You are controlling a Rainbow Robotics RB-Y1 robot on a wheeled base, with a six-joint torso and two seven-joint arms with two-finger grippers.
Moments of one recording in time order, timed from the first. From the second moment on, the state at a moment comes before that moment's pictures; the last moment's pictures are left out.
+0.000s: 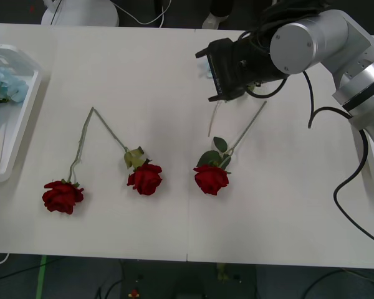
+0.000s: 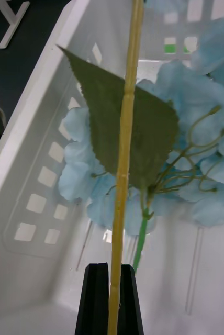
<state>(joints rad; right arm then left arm) -0.93 -0.57 0.51 -1.40 -1.07 1.04 -0.11 -0.25 0.61 0.66 -1.15 0.75 0.67 -2.23</state>
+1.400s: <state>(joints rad) -0.82 -0.40 0.49 -1.48 -0.55 1.59 -1.35 -0.31 0.75 0.39 -1.61 0.89 1.16 -1.08</state>
